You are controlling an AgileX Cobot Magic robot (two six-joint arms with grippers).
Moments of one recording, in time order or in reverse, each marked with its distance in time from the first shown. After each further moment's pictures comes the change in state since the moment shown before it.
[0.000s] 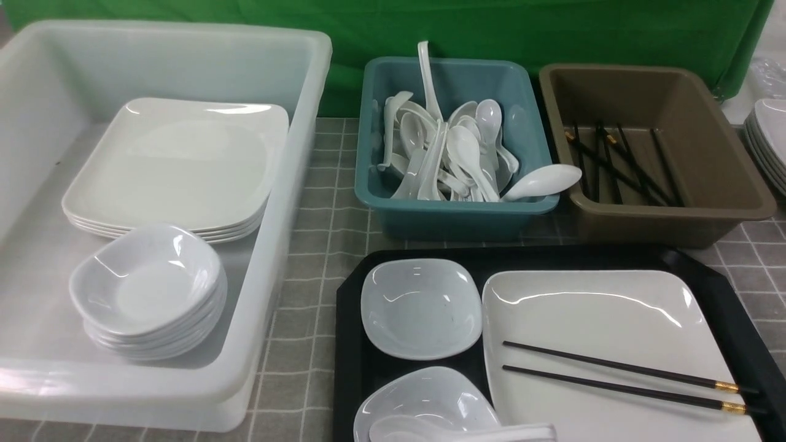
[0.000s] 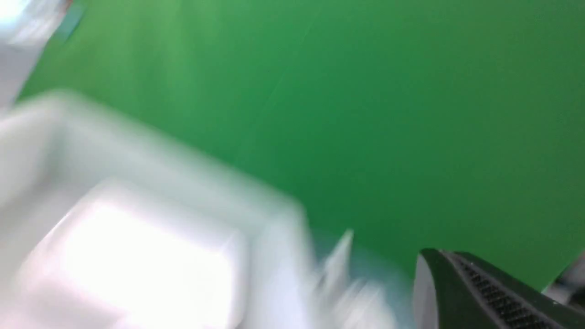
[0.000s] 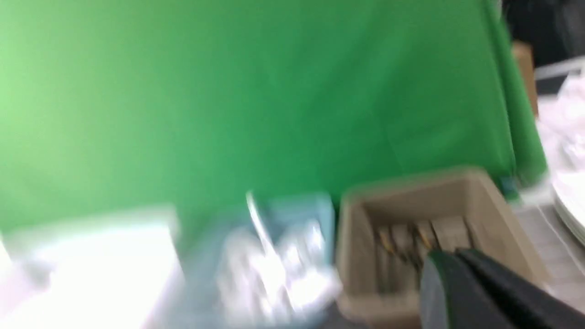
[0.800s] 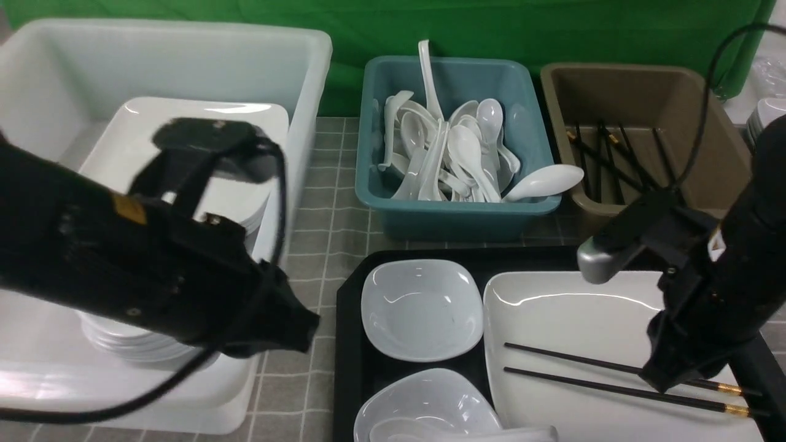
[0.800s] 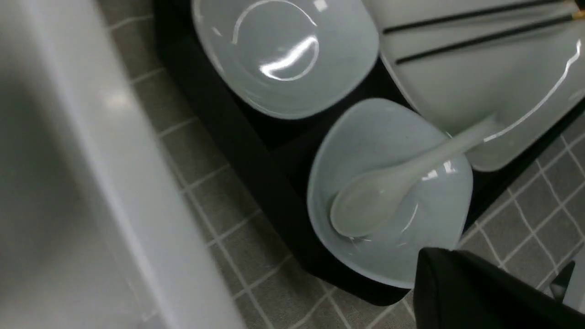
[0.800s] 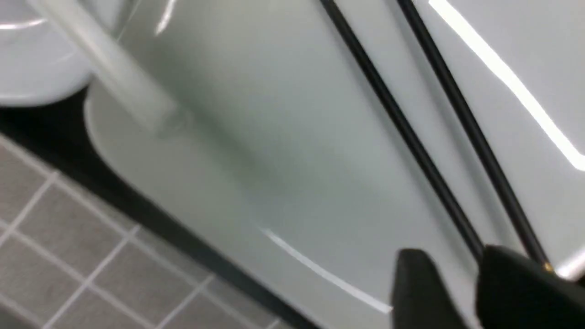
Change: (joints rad) right arm 0.219 1.137 -0.312 0.002 0.491 -0.564; left arm -0.511 0.806 -0.217 -0.294 0.291 0.597
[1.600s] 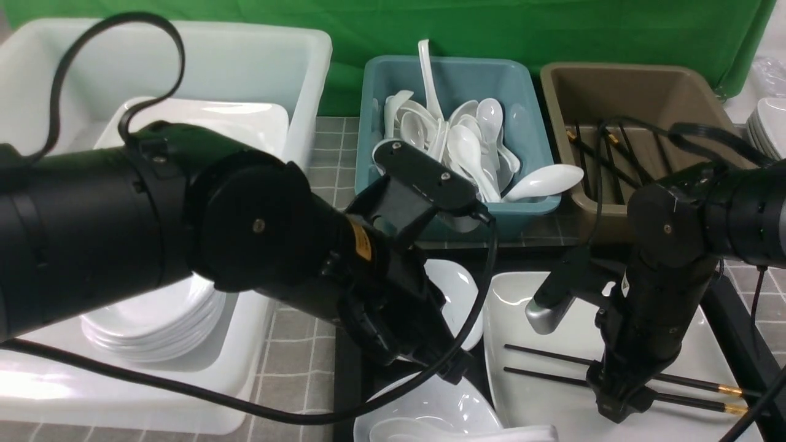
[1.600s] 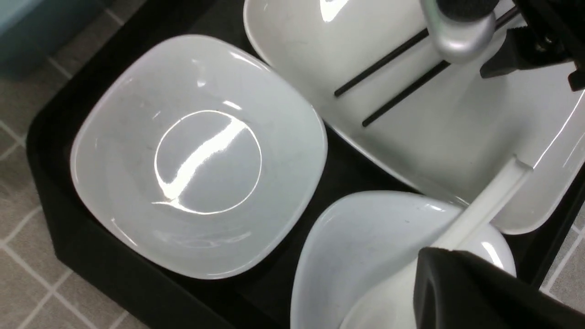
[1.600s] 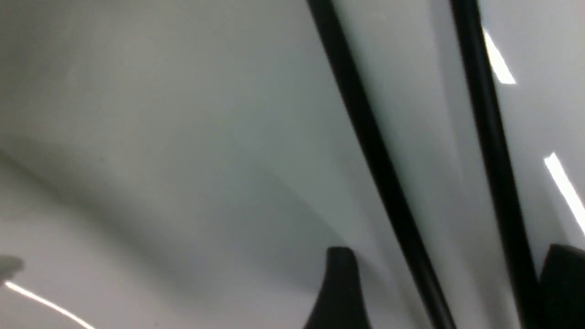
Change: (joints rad) right arm 0.001 0.274 -0.003 -0.050 -0.153 -0.127; left arm -0.240 0.281 -0.131 0.191 -0.232 0.000
